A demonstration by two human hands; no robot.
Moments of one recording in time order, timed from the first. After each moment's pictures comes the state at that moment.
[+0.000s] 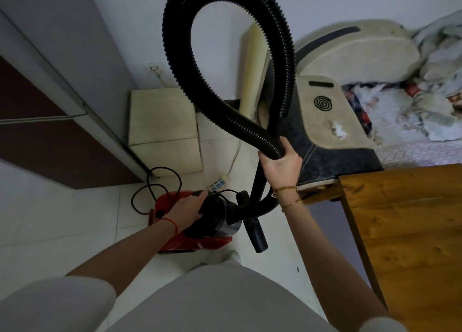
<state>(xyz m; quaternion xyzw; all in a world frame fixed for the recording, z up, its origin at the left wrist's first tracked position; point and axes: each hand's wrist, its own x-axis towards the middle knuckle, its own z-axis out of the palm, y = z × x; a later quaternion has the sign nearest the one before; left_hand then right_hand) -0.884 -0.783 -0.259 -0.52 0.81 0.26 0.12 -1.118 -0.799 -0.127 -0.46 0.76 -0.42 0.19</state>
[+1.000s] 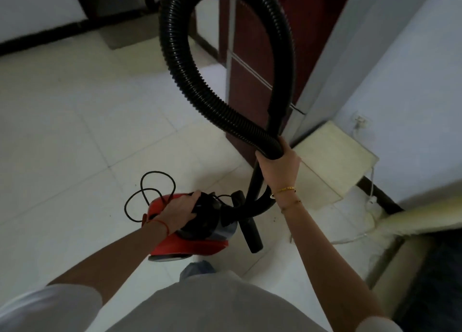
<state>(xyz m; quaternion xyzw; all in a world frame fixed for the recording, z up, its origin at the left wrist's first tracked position) -0.643 -0.549 -0.230 -0.85 0.45 0.26 -0.07 -0.756 -0.769 -0.103 -0.77 0.40 -0.29 0.40</state>
